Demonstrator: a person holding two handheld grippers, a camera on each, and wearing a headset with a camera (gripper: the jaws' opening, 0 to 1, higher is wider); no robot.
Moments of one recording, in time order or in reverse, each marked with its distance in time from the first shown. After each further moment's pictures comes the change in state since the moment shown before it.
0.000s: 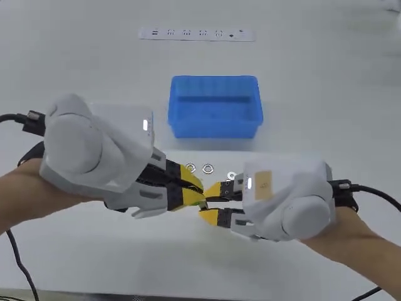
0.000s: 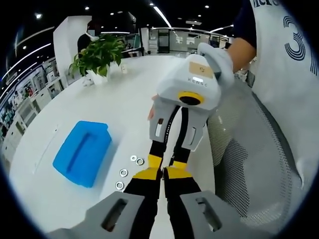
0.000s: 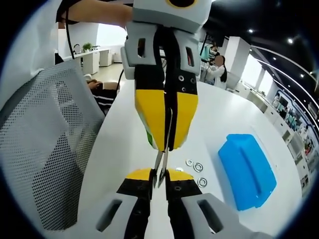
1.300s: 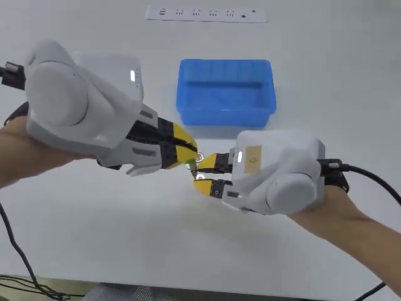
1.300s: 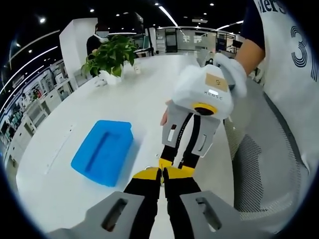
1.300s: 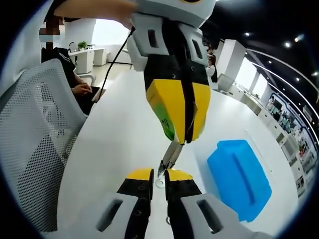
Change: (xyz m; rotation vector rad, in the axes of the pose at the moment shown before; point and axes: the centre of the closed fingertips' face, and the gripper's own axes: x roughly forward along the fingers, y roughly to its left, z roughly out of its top) left arm -0.010 0.043 0.002 0.010 -0.009 0.079; right arm 0.020 -0.032 0.004 -0.009 -0.012 -0.072
